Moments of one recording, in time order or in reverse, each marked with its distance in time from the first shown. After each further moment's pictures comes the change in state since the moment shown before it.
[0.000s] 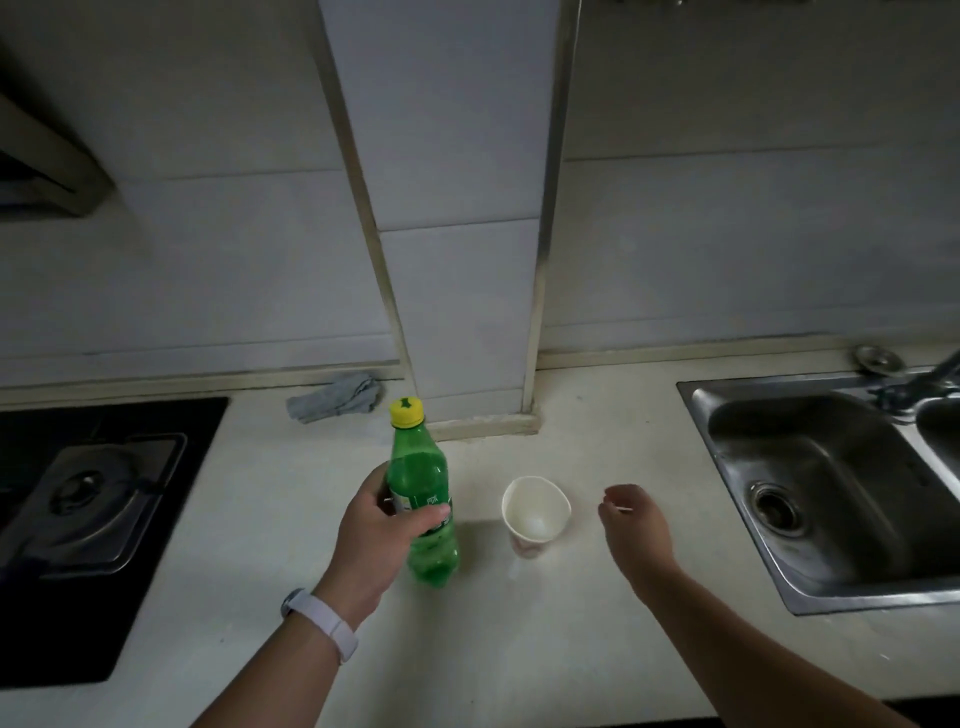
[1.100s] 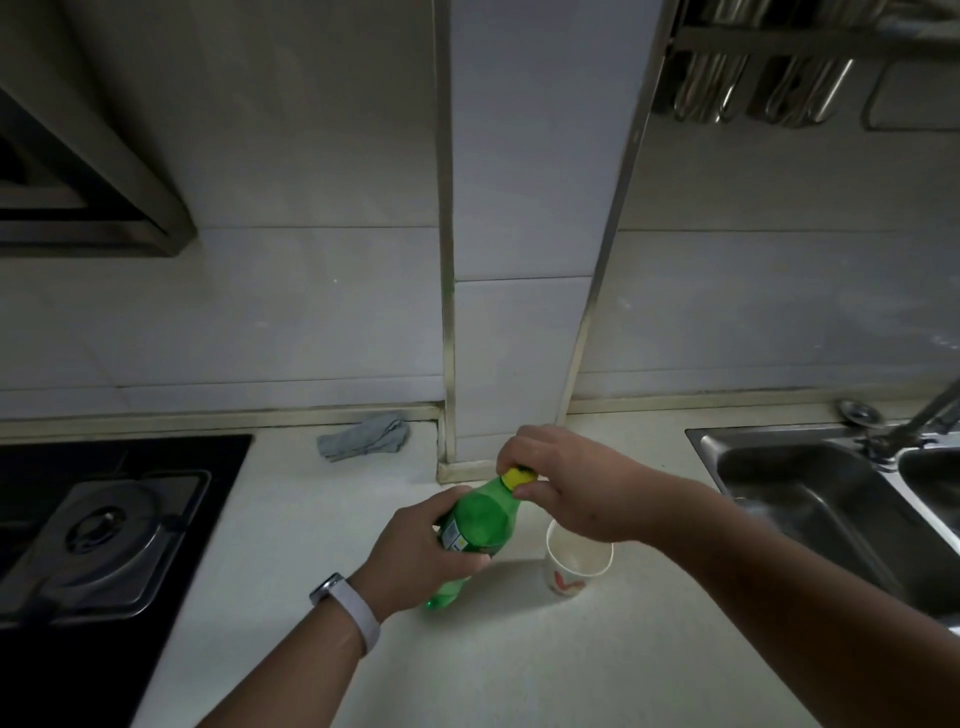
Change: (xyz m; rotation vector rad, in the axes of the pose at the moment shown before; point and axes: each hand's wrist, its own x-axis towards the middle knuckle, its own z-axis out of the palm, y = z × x) left_hand 0.023 0.000 -0.058 0.397 -0.329 0.254; right_hand -0.117 -0.214 -0.001 -0.754 -0.533 -1.097
